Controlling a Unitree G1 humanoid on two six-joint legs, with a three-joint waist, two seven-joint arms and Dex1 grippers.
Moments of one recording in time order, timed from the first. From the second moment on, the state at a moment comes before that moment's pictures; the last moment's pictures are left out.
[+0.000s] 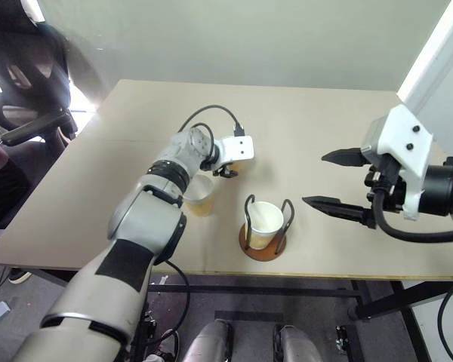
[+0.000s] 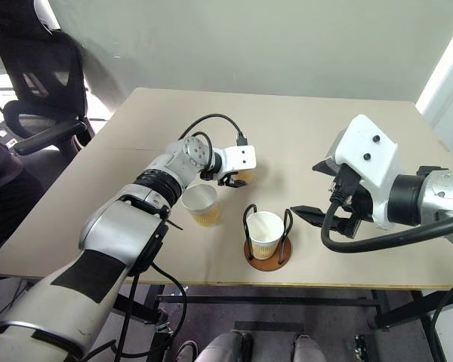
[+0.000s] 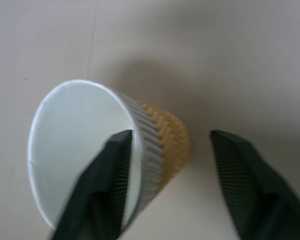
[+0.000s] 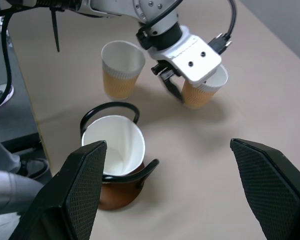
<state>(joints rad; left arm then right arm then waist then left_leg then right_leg) -1.43 0.26 -0.37 1.40 0.54 -0.18 -0.77 -0.78 -1.09 -0.27 -0.79 1.18 1.41 0.45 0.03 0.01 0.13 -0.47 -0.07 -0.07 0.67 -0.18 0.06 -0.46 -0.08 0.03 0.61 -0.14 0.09</state>
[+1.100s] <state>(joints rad) -1.71 0.65 -0.60 1.01 -0.40 -0.01 -1.58 -0.41 -1.28 -0.59 -0.79 1.18 1.13 0.67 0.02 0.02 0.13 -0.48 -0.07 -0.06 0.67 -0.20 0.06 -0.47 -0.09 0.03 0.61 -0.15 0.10</state>
